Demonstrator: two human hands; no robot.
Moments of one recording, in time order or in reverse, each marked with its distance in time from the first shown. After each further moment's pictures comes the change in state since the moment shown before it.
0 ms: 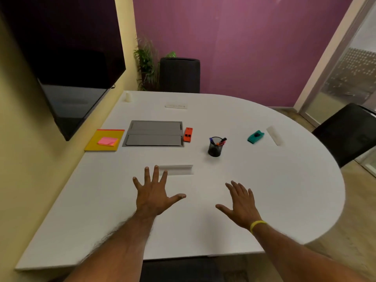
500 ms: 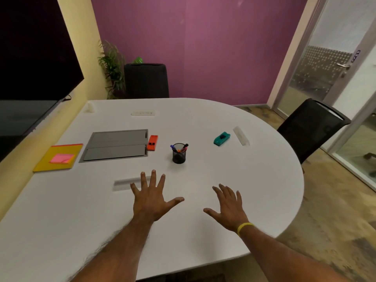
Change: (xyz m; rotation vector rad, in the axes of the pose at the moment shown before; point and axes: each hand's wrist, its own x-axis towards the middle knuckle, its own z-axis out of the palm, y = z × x) left_hand 0.039 0.172 0.001 -0.029 0.028 0.077; right_hand 0.001 0.132 -0.042 0.011 -0.013 0.058
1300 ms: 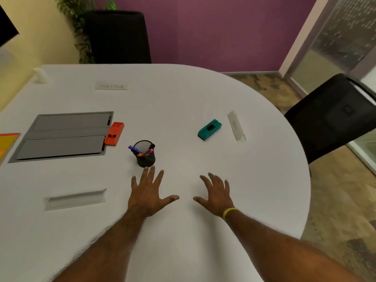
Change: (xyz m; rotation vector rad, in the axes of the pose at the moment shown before) left_hand 0.220 0.139 0.088 0.007 -0.233 0.051; right_hand 0.236 0.169 0.039 0.066 -0.181 -0.008
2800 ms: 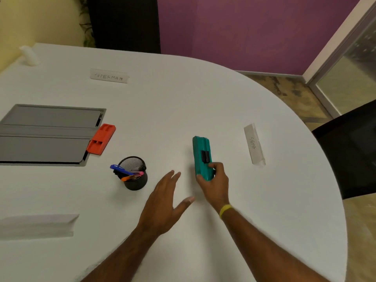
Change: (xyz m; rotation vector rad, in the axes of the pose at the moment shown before) left_hand 0.114 0.055 0.001 -0.696 0.167 0.055; right_hand 0.181 -0.003 -0.027 0.918 0.338 0.128
